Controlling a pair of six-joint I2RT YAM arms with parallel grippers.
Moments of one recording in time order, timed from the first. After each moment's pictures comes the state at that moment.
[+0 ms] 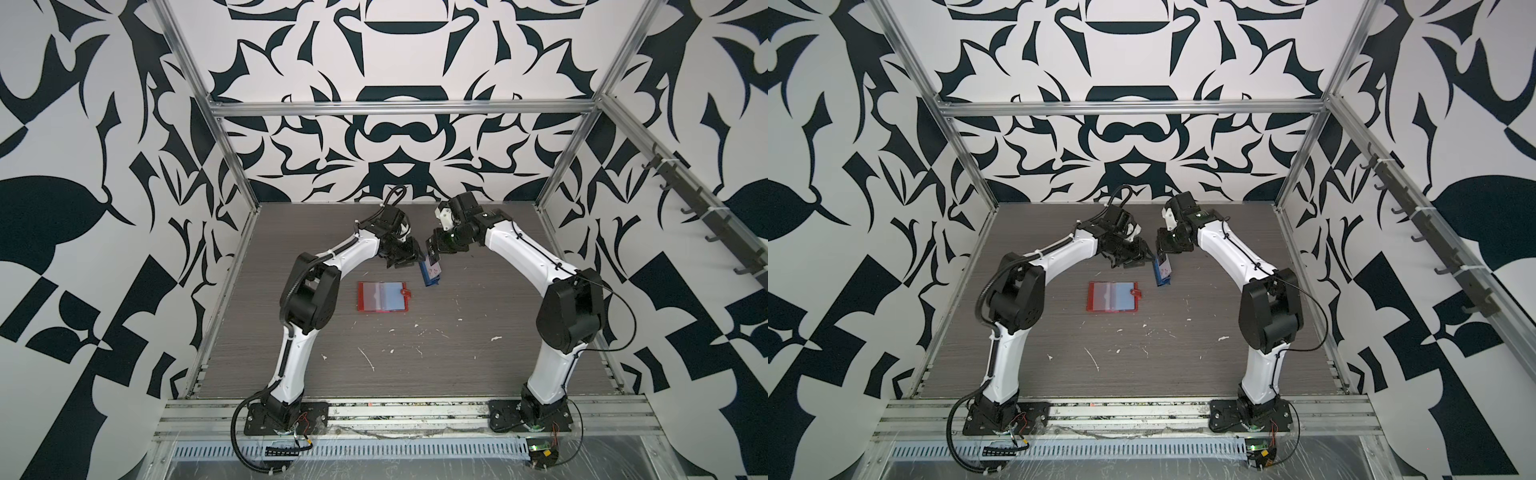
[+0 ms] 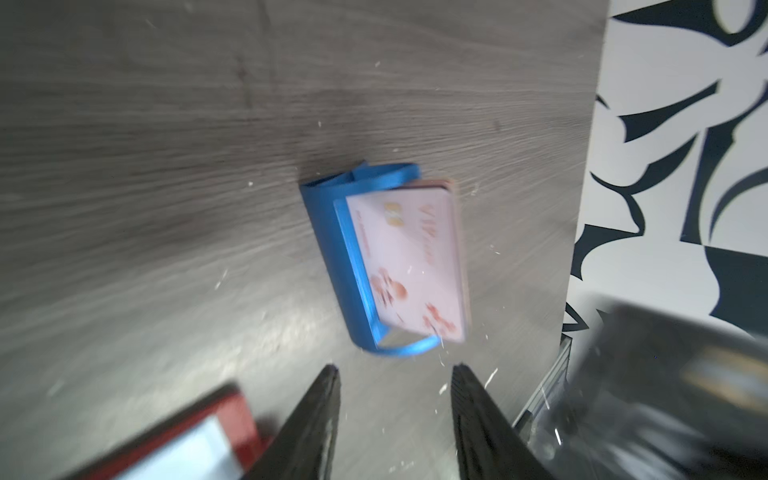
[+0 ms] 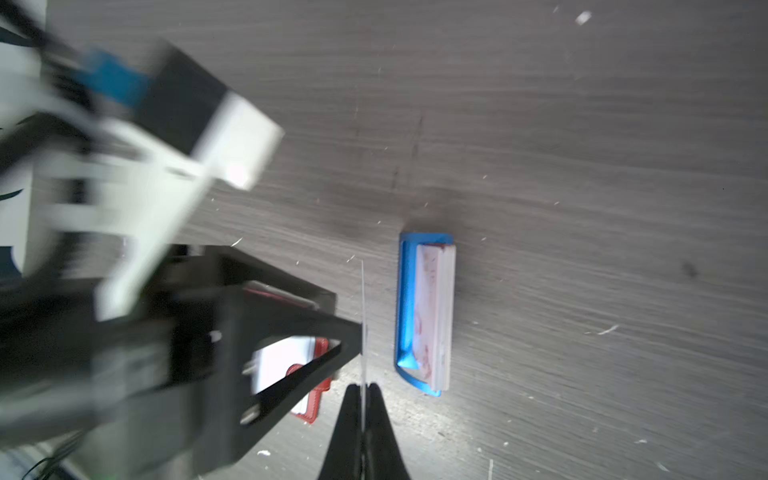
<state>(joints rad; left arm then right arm) -0.58 2.11 1.72 -0.58 0.50 -0.65 0.39 1.84 1.61 -0.80 -0.26 0.31</state>
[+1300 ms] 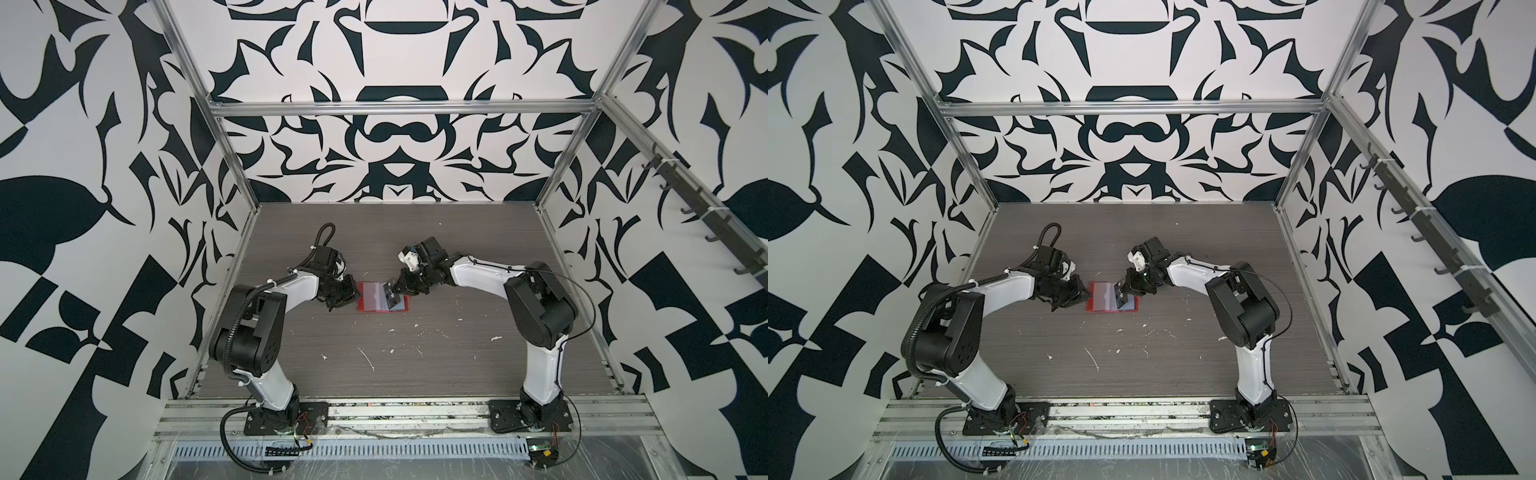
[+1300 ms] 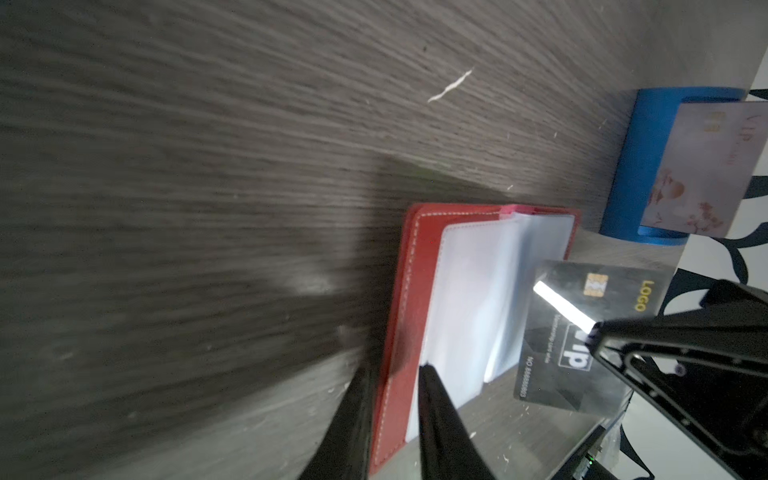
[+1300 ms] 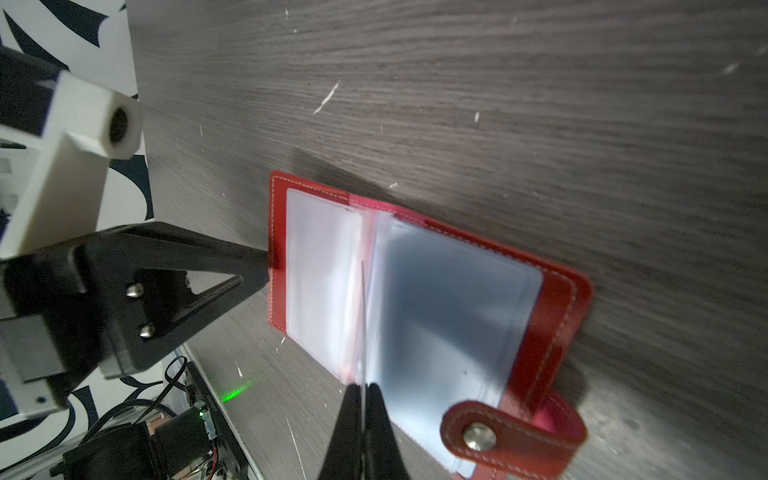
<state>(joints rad) -0.28 1.69 0.89 -0.35 0.47 -0.59 0.59 1.96 1.26 -0.29 -0.58 0.61</state>
